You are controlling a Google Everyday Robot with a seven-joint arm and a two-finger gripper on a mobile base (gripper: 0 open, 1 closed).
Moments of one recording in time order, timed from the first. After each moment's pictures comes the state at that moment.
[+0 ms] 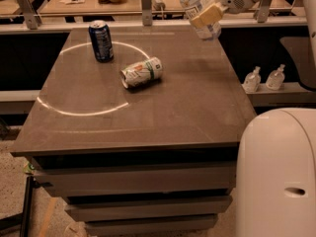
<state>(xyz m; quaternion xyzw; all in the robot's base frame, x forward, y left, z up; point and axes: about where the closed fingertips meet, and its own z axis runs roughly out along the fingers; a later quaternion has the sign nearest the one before) 0.750 -0.133 0.981 -0.55 0.69 0.15 0.44</state>
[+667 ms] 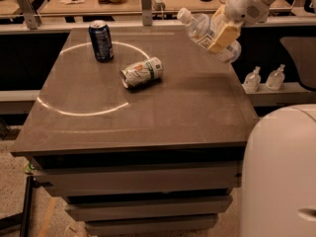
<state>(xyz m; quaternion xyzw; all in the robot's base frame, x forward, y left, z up) 0.667 -0.159 0.940 -0.67 0.69 0.11 0.26</state>
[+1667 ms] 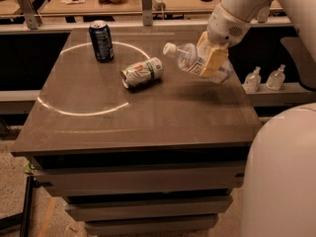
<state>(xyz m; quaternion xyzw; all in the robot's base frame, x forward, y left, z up) 0.621 -0.135 0.892 -0.73 0.66 0.12 0.15</state>
